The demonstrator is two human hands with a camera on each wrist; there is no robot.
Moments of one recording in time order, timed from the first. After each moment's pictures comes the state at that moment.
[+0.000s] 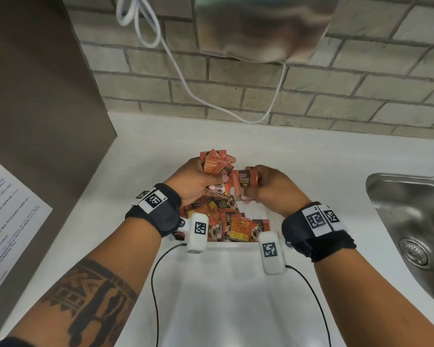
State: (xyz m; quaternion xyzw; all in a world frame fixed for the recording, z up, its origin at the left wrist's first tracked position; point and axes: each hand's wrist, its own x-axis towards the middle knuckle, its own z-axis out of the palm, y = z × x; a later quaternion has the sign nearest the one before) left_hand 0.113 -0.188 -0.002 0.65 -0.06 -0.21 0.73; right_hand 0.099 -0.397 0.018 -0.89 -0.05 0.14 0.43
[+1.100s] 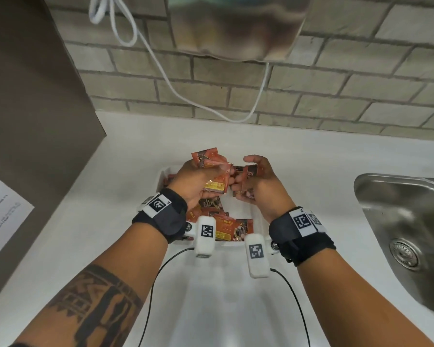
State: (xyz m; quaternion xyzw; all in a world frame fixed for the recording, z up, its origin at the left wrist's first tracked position) left_hand 0.106 -0.245 -0.001 0.63 0.07 -0.14 0.76; right_hand 0.099 -0.416 0.004 -0.69 0.05 0.11 0.71
